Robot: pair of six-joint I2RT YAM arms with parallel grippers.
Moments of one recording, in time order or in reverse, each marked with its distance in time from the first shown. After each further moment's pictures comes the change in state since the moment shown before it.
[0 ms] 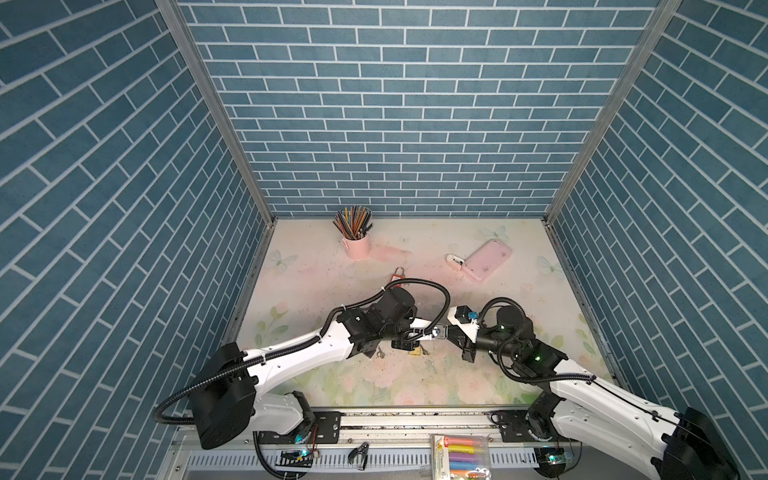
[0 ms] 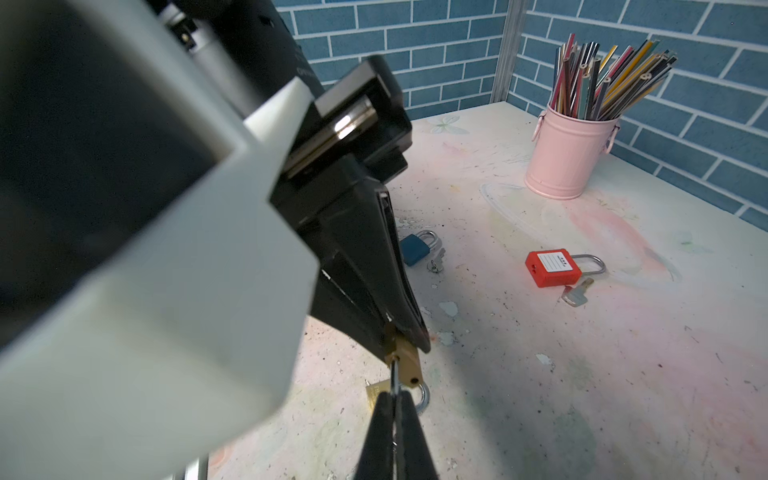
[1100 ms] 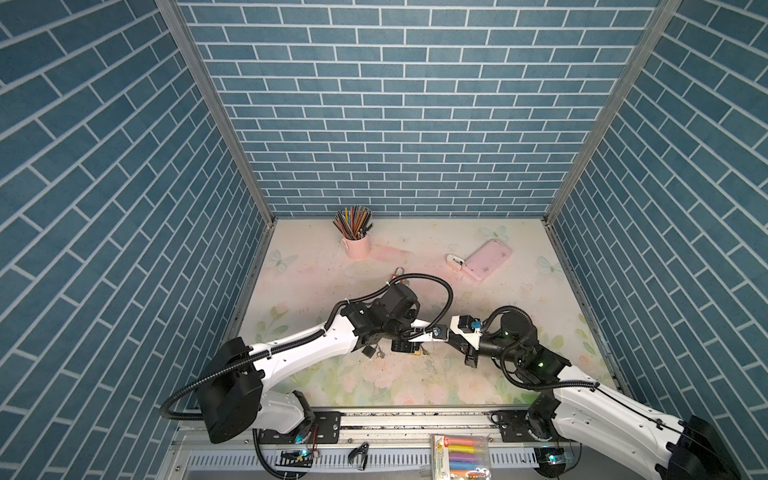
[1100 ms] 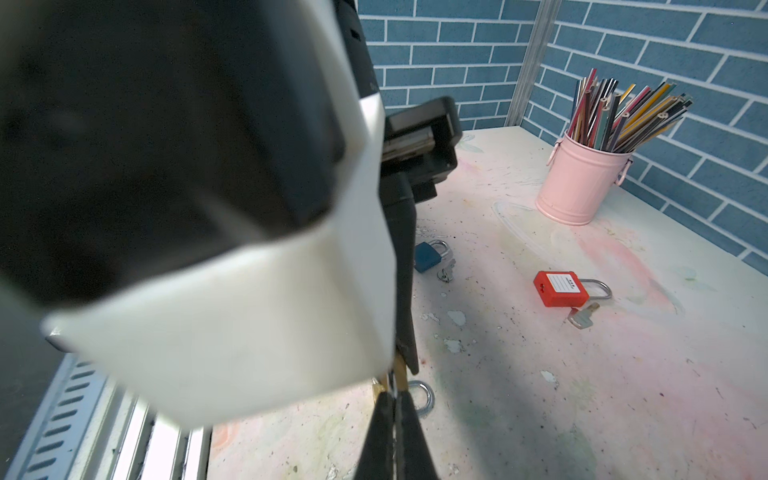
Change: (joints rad) left arm 0.013 0.046 0.066 -0.136 0.142 -0.024; right arm 0.006 -0.041 -0.055 0.045 -0.043 -0.072
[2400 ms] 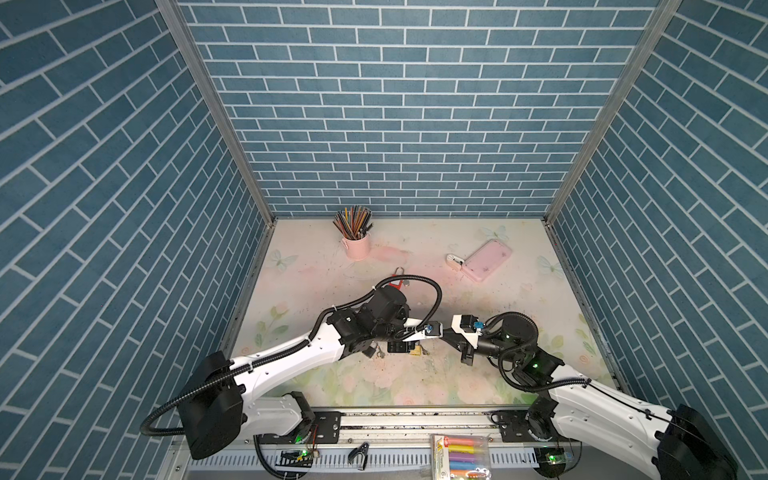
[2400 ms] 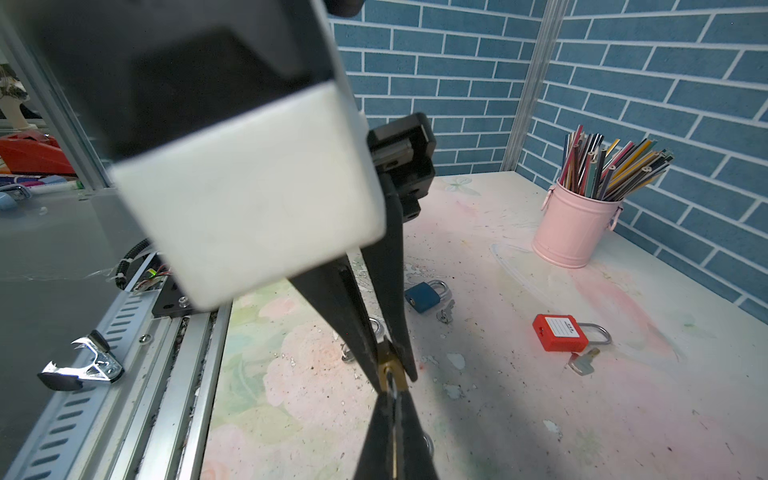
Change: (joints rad) left arm 0.014 -0.115 -0.093 0.102 -0.004 -0.090; right arm 0.013 0.071 -0.055 0.248 -0.012 0.058
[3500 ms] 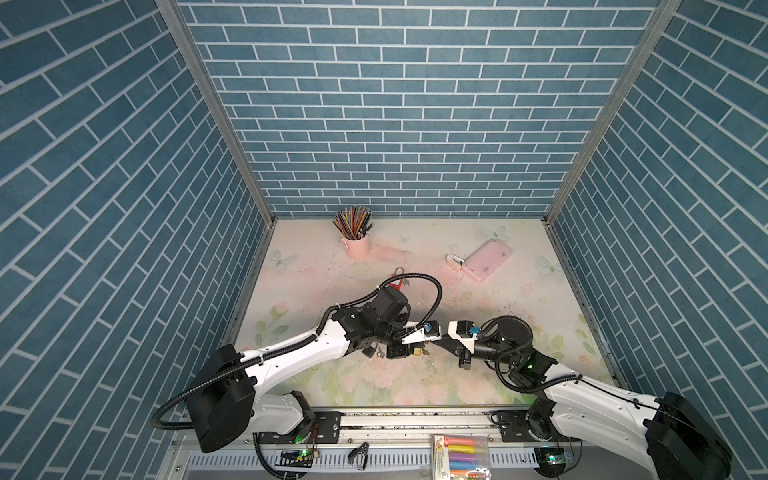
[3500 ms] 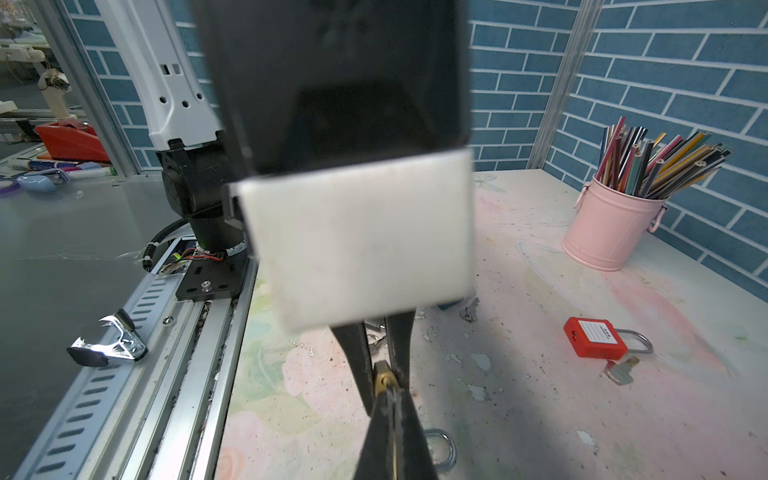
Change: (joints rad) left arm 0.017 0.052 0.006 -0.074 0.125 -0.082; right arm 0.021 0.064 -0.030 0.076 -0.047 -0.019
